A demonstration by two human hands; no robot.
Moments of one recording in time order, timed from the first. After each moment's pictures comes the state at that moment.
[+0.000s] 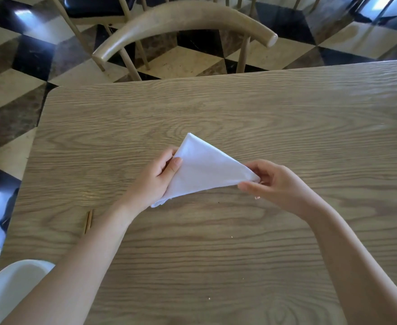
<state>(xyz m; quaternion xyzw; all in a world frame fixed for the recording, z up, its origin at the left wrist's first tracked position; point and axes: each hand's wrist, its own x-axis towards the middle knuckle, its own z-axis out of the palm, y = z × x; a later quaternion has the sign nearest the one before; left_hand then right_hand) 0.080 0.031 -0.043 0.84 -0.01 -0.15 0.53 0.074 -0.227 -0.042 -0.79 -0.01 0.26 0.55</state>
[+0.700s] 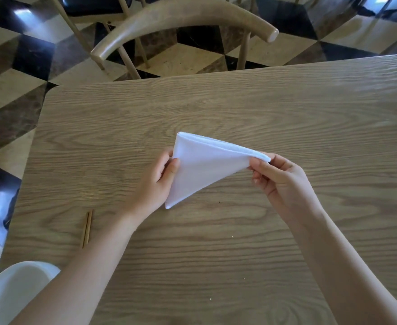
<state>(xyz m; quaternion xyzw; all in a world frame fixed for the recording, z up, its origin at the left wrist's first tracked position) 0.073 0.026 -0.053 0.84 -0.01 -0.08 0.54 0.069 -0.211 -0.038 -0.51 0.18 0.14 0.83</state>
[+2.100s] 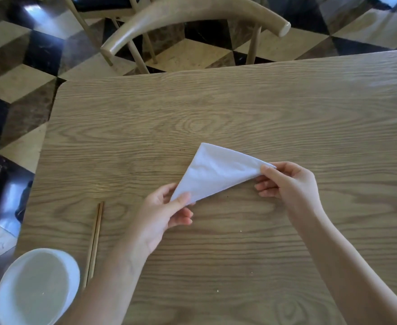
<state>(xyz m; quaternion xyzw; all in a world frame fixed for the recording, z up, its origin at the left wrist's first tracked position) 0.017 0.022 -0.030 0.62 0.30 -0.23 0.69 0.054 -0.206 -0.047 -0.68 0.28 0.10 0.67</state>
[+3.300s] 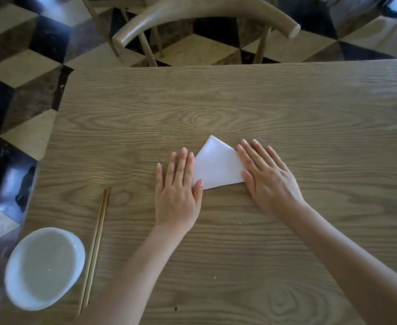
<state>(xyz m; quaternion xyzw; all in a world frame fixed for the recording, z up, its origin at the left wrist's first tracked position) 0.015 0.002 -0.091 1.00 0.01 -0.02 0.06 0.062 -0.203 -0.086 -0.97 -0.20 0.02 0.10</state>
